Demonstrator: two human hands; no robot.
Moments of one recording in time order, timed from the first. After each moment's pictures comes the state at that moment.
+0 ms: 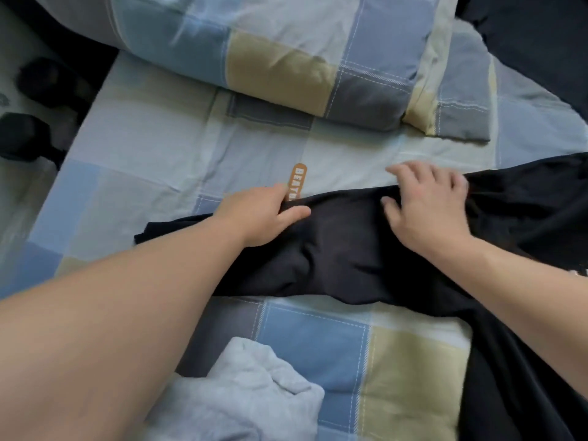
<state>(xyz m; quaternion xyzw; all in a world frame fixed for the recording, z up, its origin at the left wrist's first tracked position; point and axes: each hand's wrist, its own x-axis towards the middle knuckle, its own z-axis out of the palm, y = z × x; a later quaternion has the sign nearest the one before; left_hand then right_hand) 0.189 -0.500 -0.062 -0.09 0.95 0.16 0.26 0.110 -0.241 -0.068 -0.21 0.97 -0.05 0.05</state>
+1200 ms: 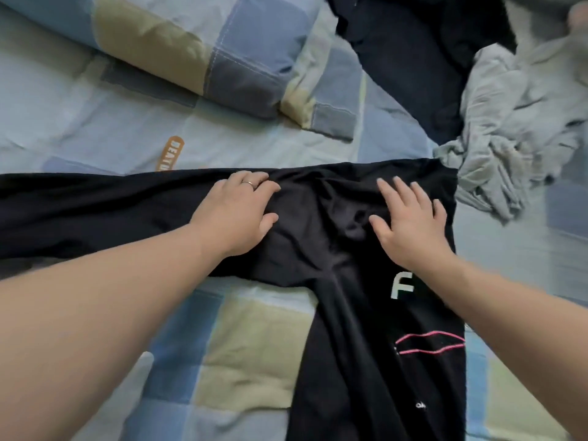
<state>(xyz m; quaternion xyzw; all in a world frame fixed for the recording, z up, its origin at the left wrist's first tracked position) 0.179 -0.316 -0.048 -0.01 0.98 0.13 0.14 0.099 -0.039 -0.029 -0.13 0.98 0.01 0.15</state>
